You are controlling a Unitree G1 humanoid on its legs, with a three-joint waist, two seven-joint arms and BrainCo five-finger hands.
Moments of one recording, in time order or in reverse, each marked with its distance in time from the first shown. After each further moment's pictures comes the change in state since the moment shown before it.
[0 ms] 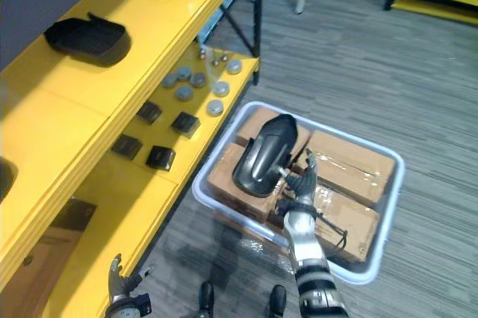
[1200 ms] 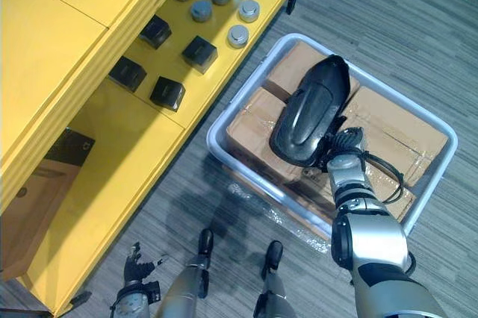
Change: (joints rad) left arm -0.082 0.054 -0.159 -0.143 -0.136 -0.009 -0.081; right arm -0.466 -0.392 0.039 0.760 -0.155 0.201 0.179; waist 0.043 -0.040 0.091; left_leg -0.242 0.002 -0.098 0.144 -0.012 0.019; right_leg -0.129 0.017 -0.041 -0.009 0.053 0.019
